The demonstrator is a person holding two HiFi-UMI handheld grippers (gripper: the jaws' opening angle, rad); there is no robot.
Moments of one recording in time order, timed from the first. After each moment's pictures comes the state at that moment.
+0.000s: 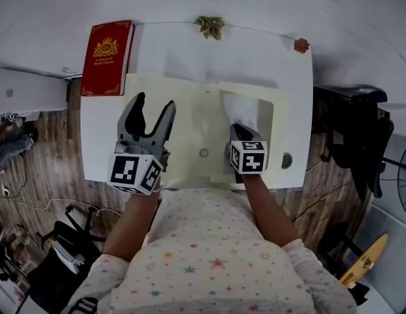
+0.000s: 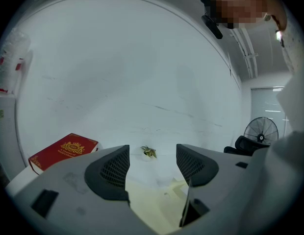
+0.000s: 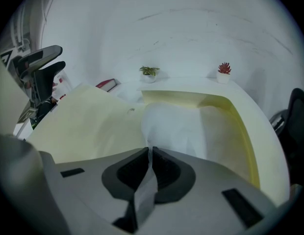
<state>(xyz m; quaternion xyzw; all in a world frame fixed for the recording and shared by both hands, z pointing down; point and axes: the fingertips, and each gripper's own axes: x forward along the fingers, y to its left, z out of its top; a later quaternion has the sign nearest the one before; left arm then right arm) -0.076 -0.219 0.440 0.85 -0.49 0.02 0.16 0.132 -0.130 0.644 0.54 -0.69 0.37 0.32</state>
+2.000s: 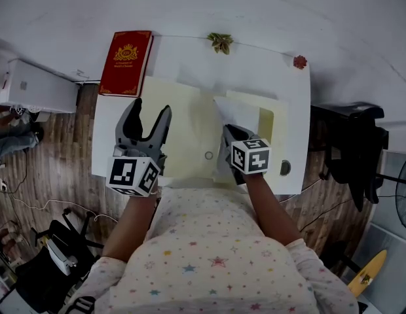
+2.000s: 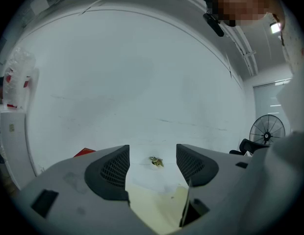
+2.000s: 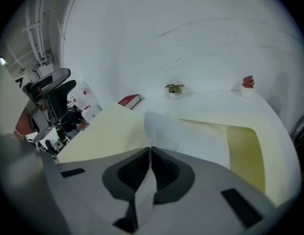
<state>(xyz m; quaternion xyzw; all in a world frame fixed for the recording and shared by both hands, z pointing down) -0.116 -0.191 0.390 0.84 -0.53 0.00 0.12 0.076 -0.146 0.578 0.46 -0.77 0.36 0.25</state>
